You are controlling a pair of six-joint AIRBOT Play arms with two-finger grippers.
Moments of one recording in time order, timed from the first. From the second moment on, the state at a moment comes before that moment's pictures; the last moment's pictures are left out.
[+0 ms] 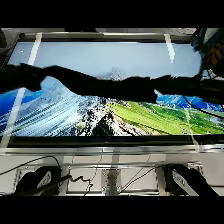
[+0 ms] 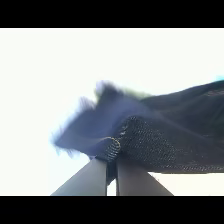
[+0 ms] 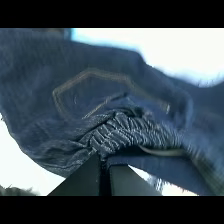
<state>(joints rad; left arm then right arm) 0.09 -0.77 1.30 0.88 -1.12 -1.00 -0.06 -0.89 1.18 -0.45 1.23 1.01</state>
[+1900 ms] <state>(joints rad) -0.68 -1.30 0.93 0.54 -0.70 -1.21 -0.31 -1.00 0.99 -1.38 1.06 1.47</state>
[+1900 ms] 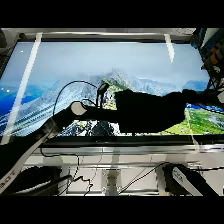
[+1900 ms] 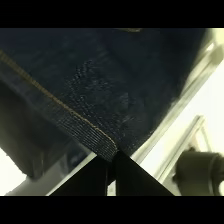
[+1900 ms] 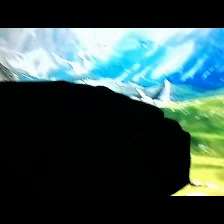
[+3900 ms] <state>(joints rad) -0.36 -1.34 1.01 0.37 -0.70 -1.05 -0.79 -1.34 0.98 -1.09 1.31 0.86</state>
